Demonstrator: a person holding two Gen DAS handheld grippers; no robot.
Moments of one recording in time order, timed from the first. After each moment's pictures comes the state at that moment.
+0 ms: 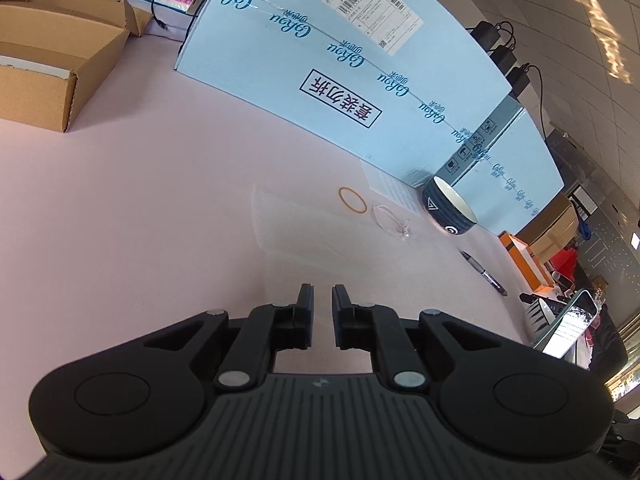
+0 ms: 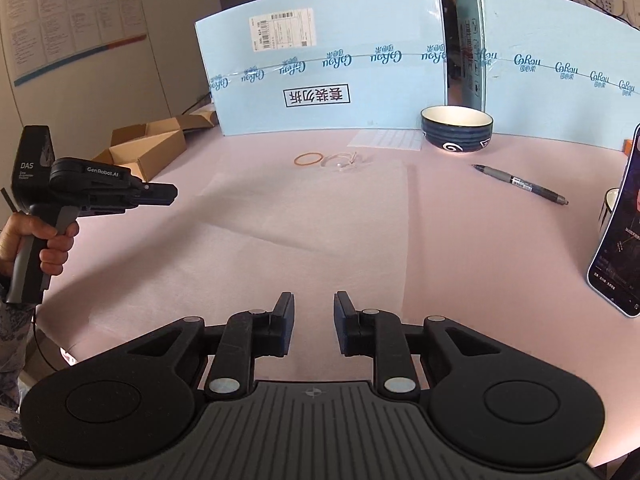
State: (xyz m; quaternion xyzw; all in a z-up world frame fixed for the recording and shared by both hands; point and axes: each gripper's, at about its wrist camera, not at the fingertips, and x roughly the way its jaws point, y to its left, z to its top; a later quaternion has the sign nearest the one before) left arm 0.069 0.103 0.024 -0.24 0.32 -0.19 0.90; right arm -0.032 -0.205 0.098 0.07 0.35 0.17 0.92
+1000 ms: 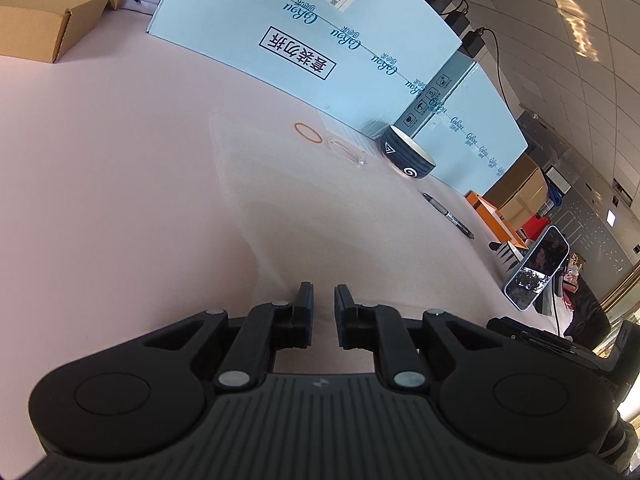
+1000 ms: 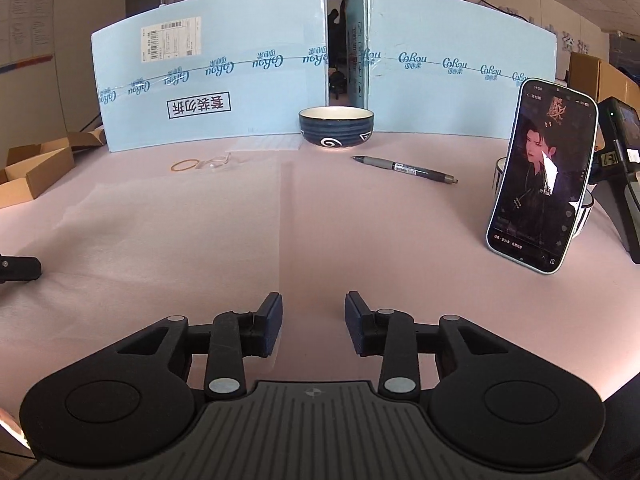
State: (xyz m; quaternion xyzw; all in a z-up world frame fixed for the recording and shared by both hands) left arm 0.007 0.085 -0.021 -0.23 0.34 -0.21 0.89; right arm -0.049 -0.232 0.060 0.03 0.31 0.01 0.95
